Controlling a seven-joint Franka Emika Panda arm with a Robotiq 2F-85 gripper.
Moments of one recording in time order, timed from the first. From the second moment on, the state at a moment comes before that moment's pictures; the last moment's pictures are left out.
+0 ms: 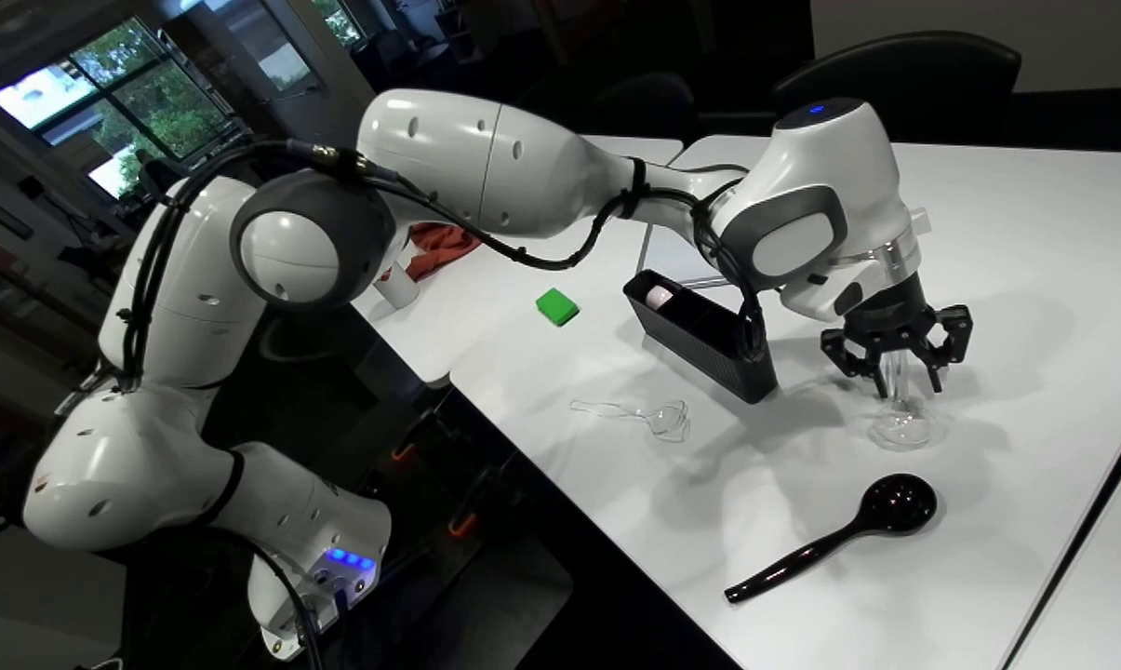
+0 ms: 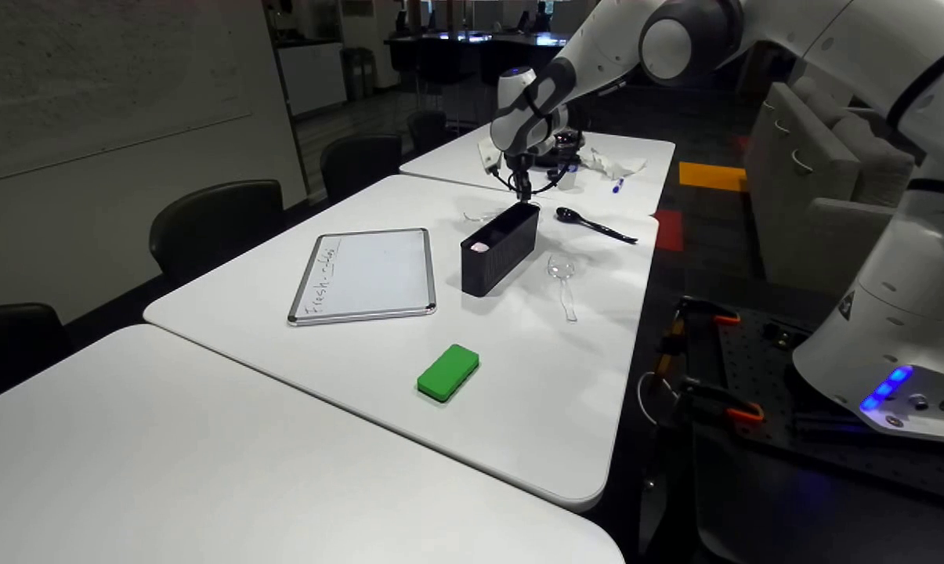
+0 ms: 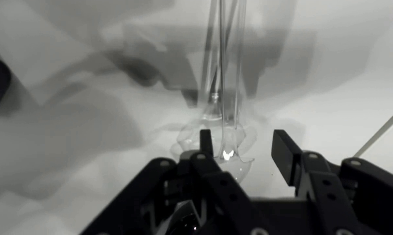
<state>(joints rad) -0.41 1.10 -0.34 -1.21 0.07 2.39 2.05</state>
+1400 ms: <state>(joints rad) -0.14 0.37 -0.55 -1.81 -0.38 2.48 1.88</state>
